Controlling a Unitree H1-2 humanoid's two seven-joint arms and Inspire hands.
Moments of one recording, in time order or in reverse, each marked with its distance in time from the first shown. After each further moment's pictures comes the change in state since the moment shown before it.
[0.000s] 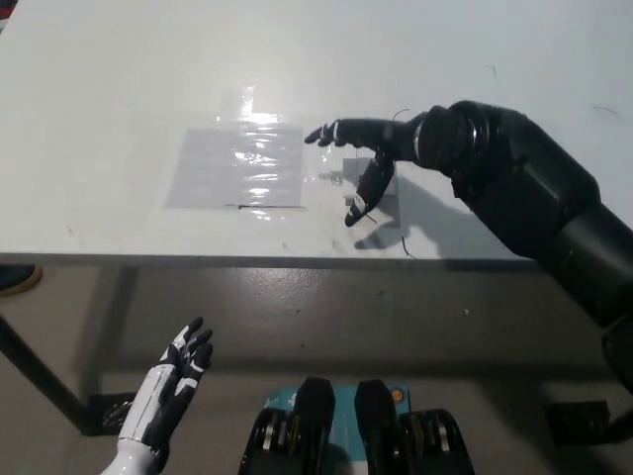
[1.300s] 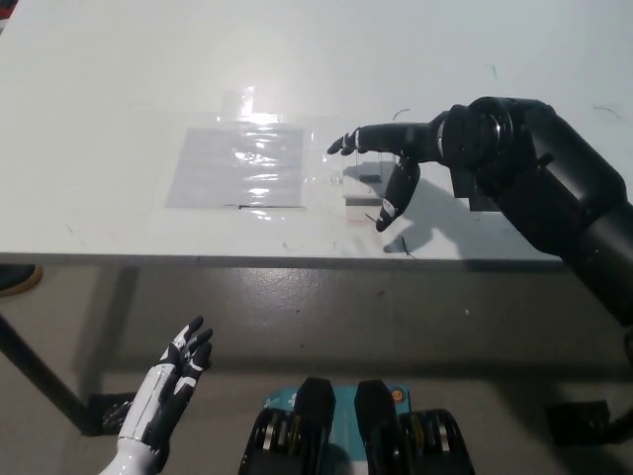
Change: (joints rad) left_arm -0.002 0.002 0.001 0.000 -0.005 0.005 -0.006; right_arm 0.016 -0.052 -0.028 -0.058 -0.109 -0.030 0.128
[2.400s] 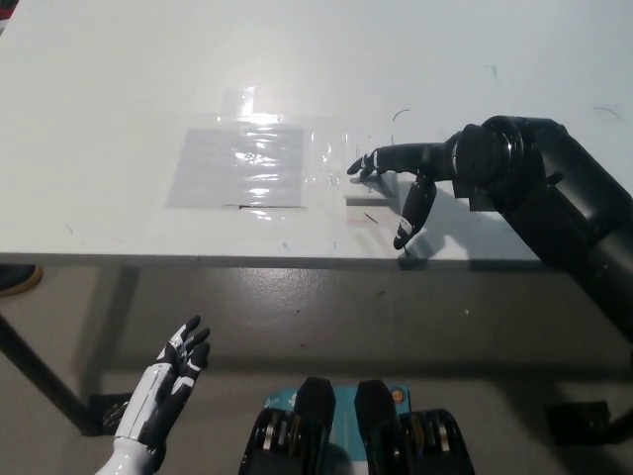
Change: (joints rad) left_arm 0.000 0.004 0.007 -0.005 -0.001 0.003 -0.005; right_arm 0.045 -0.008 -0.028 0.008 -0.043 0.005 0.026
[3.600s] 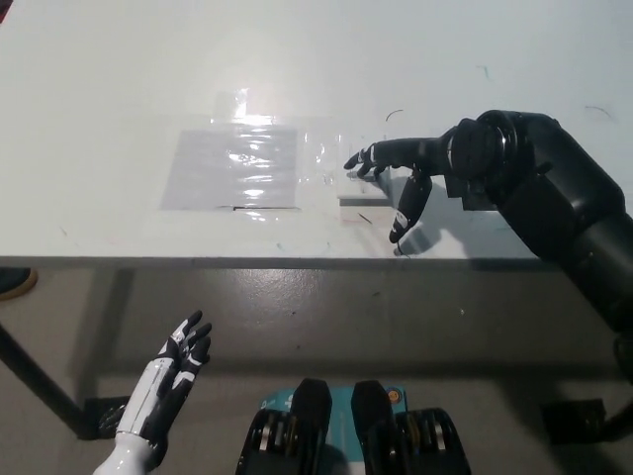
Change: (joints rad) left_arm -0.014 0.000 -0.003 -0.001 0.003 0.001 0.000; right_arm -0.040 0.042 -0.024 0.144 -0.018 -0.061 -0.033
